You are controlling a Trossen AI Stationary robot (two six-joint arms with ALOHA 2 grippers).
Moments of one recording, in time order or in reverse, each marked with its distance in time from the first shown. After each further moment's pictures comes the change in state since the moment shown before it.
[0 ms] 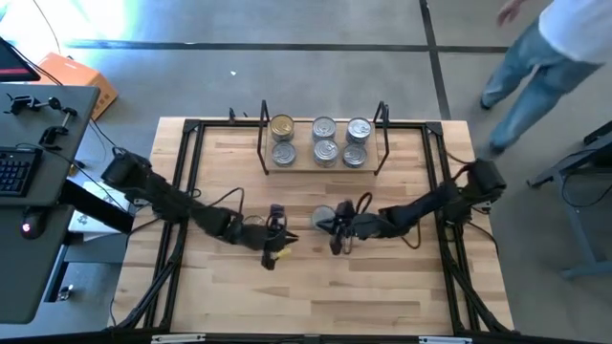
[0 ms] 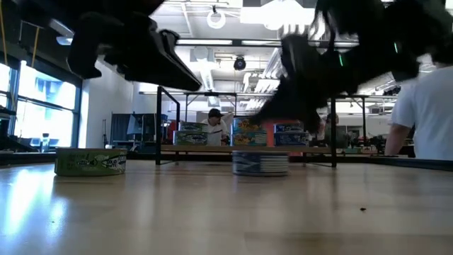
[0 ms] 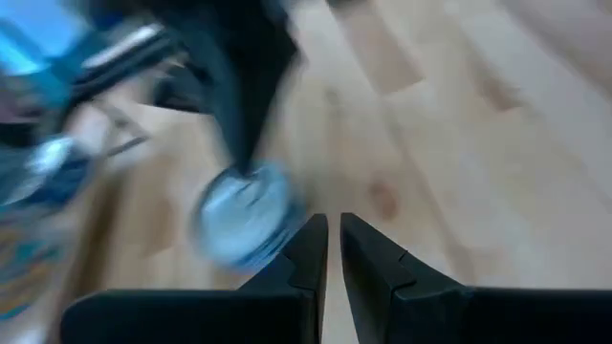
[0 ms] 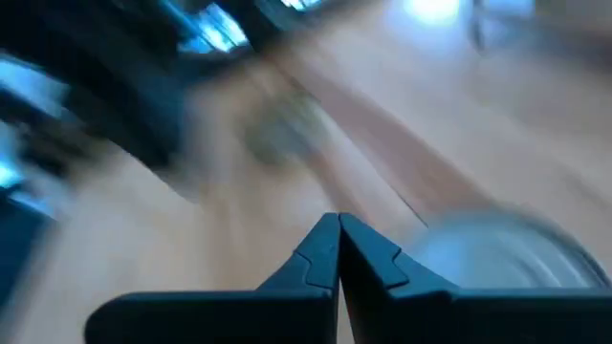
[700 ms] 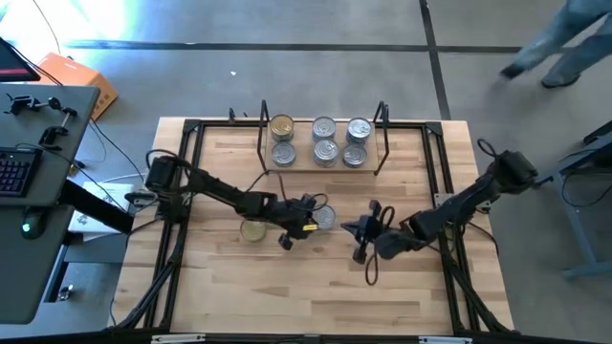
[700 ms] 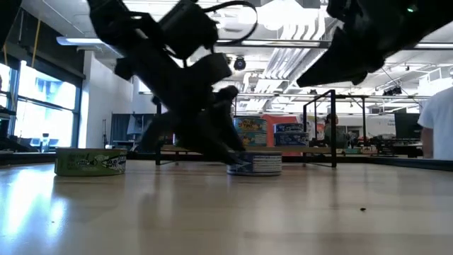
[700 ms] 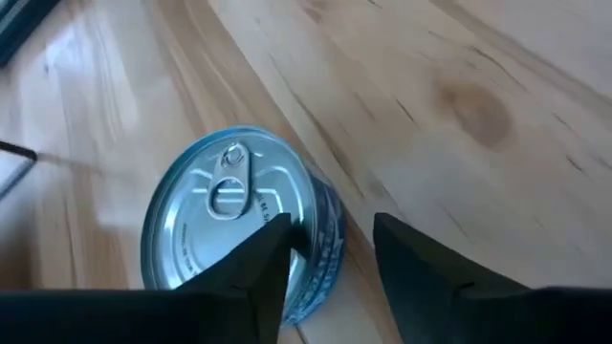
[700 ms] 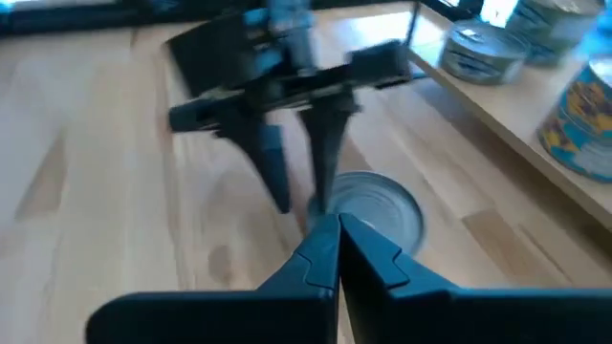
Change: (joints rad) left arm 0.293 0.330 0.199 -0.050 0.397 0.426; right arm 0.224 -0.312 0.010 -0.512 0.323 -0.177
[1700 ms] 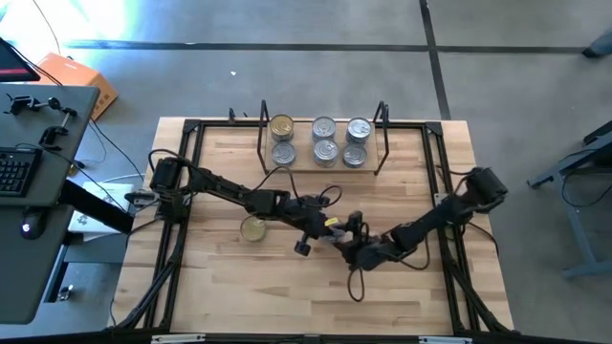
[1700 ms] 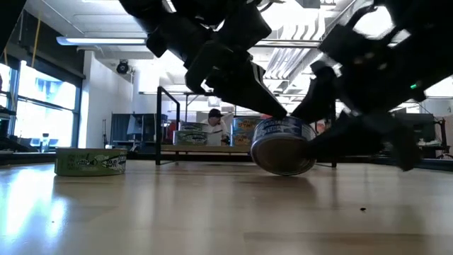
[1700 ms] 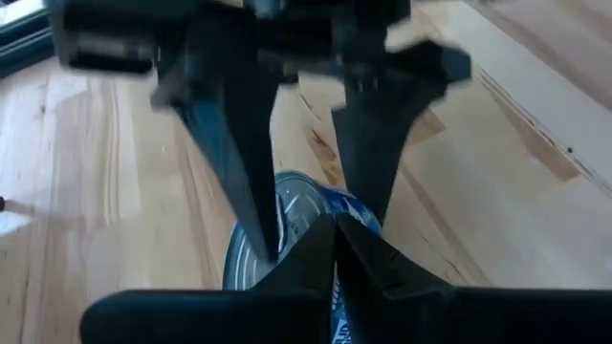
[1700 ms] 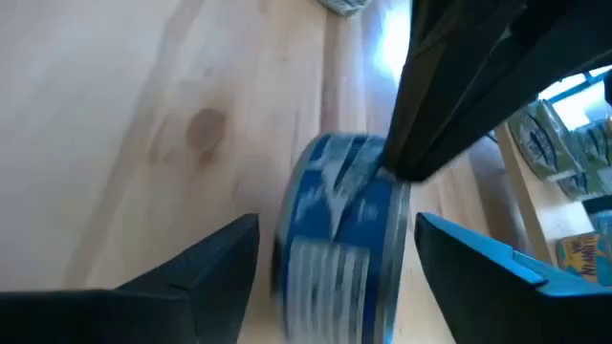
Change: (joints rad) left arm -0.006 0.041 0.242 -0.094 0.125 -0.292; right arm -0.001 0.332 0.020 0.200 0.005 -0.678
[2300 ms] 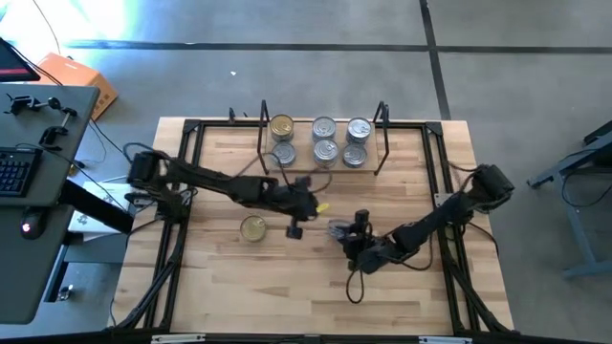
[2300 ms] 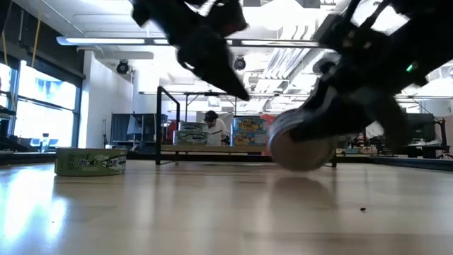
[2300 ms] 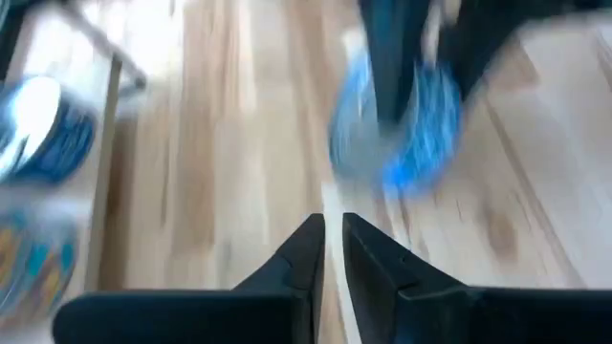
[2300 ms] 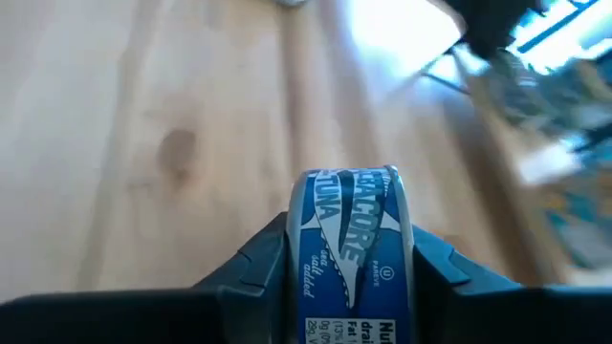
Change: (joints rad) left arm 0.025 -0.178 0.001 -0.297 -0.205 -0.123; right arm 0.017 -0.043 0.059 -0.170 0.057 0.245
